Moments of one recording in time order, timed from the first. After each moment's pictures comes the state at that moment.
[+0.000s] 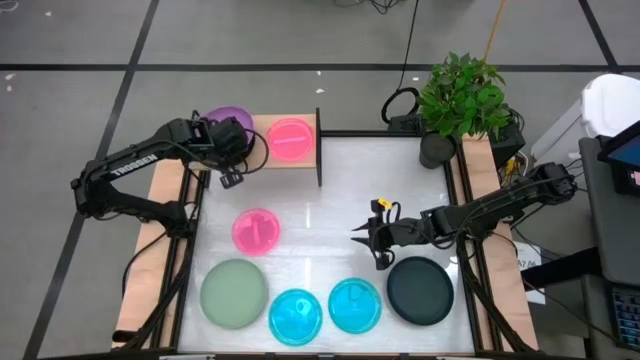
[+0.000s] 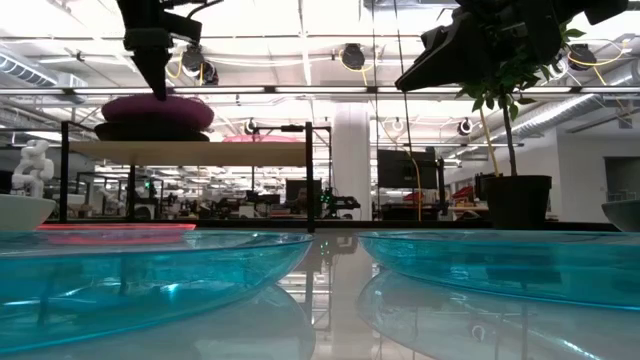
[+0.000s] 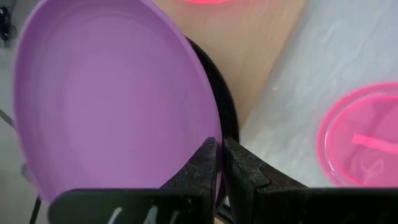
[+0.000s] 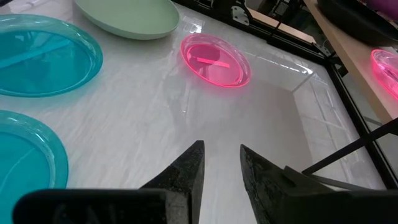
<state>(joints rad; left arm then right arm) 0.45 1.21 1.30 -1.33 -0.30 0.08 0.29 1.27 0.67 0.08 0.34 -0.17</state>
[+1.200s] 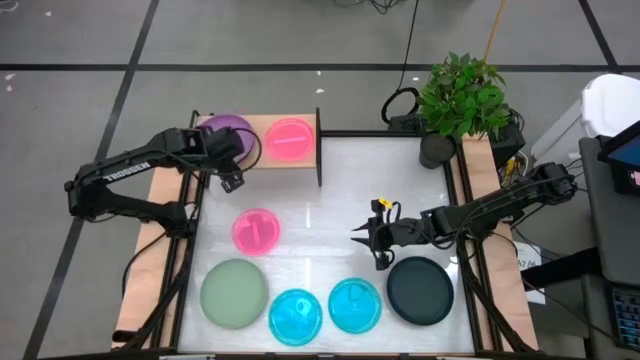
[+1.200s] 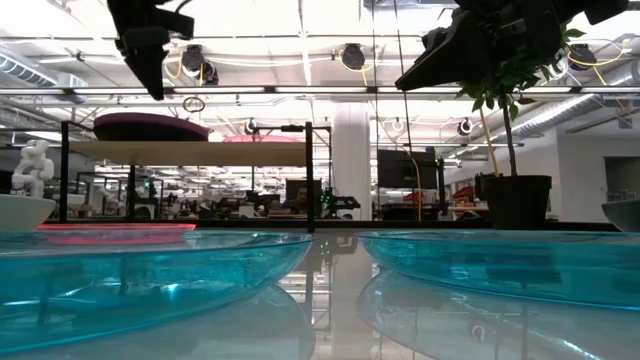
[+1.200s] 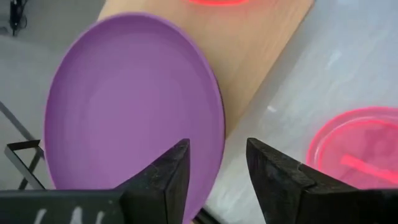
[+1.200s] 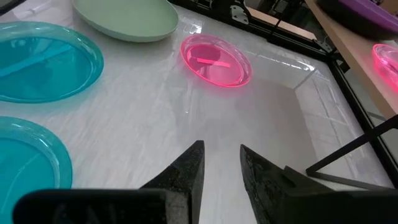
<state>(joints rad) 0.38 1.13 1.22 -1.28 -0.36 -0.09 0.29 1.27 0.67 0.08 0.34 -0.14</state>
